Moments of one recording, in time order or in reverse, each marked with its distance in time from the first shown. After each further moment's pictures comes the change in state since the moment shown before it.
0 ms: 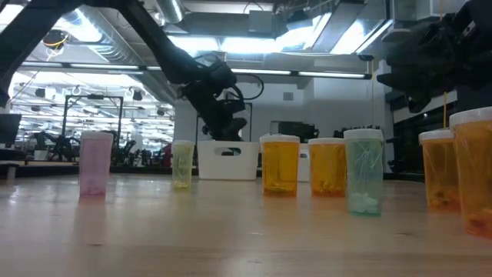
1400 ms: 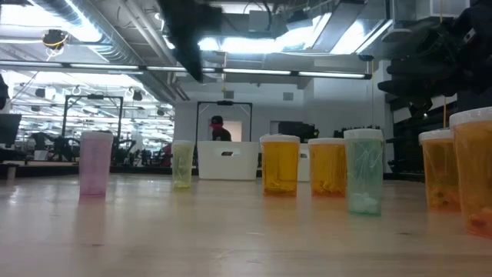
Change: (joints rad) left arm -0.394 -0.461 0.190 -1.030 -0.064 -0.137; right arm 0.000 0.000 0.000 -0.051 0.000 0.003
